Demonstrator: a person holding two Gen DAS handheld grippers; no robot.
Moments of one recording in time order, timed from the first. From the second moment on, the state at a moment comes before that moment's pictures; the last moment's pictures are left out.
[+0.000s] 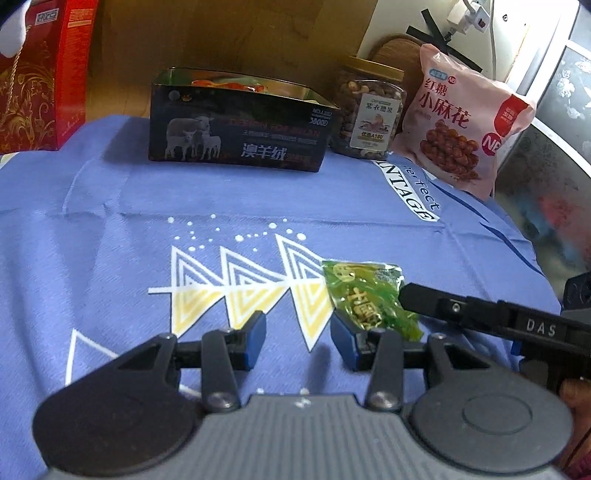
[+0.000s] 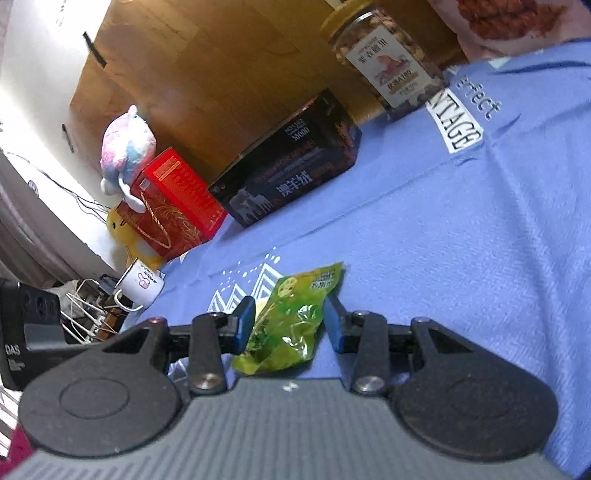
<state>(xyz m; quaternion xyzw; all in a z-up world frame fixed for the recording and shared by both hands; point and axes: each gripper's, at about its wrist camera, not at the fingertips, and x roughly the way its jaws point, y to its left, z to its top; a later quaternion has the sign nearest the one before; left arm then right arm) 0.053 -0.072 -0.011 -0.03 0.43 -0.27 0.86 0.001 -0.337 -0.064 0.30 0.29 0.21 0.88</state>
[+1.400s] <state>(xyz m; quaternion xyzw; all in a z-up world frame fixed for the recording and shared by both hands) 0.047 -0.064 -0.013 -0.04 0.41 -0.28 0.87 -0.003 -0.338 -0.064 0.31 0.29 0.21 0.88</state>
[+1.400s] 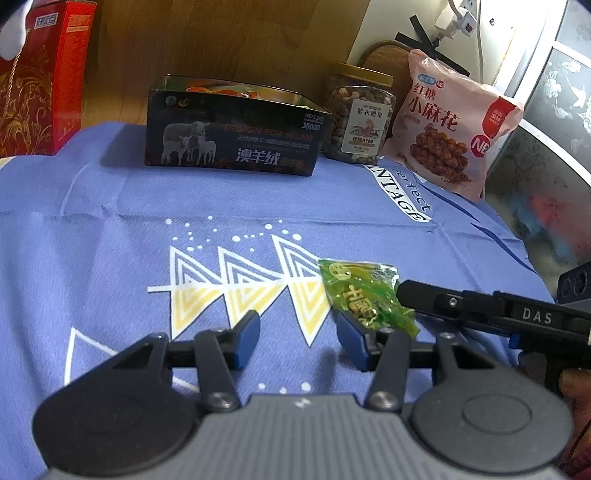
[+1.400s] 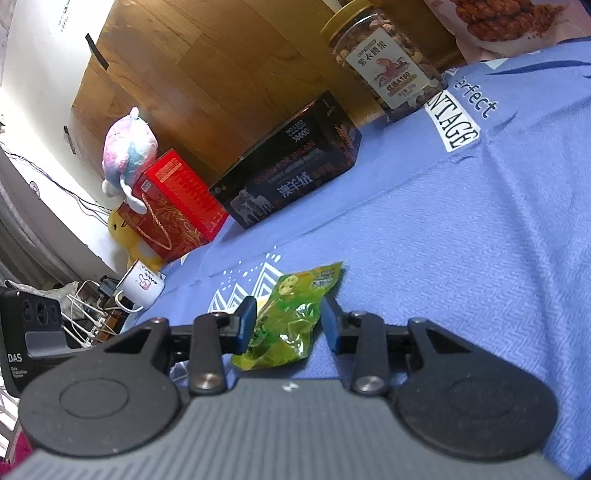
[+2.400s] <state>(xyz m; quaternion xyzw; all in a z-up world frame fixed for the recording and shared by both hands) 0.051 0.044 -0.004 -0.22 0.41 -0.29 0.84 -0.011 -0.308 -0.059 0.35 0.35 0.25 0.83</state>
